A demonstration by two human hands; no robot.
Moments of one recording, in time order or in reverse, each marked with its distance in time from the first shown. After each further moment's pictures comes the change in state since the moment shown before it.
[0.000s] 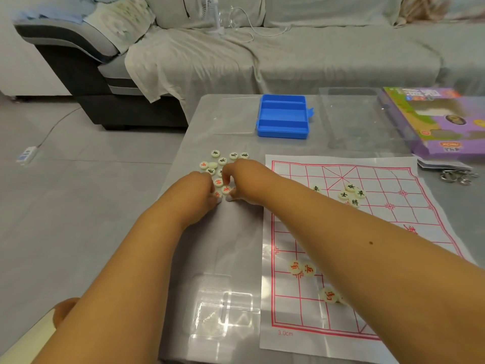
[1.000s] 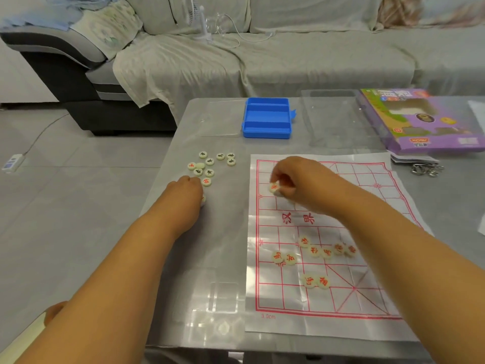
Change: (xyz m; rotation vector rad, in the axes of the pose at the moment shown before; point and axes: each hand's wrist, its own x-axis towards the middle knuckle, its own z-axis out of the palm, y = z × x) left_hand -0.011 0.005 0.012 0.150 -0.004 -0.001; right_hand -0.111 0.054 -0.035 0.138 0.106 0.130
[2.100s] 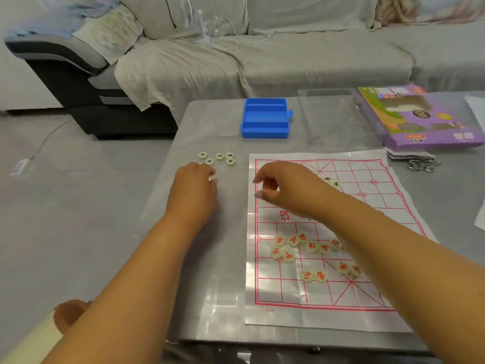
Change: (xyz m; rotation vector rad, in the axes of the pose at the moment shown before) left_hand -0.002 0.024 -0.002 -0.370 0.400 0.006; right_hand -0.001 -0.009 0.017 0.083 0.086 -0.084
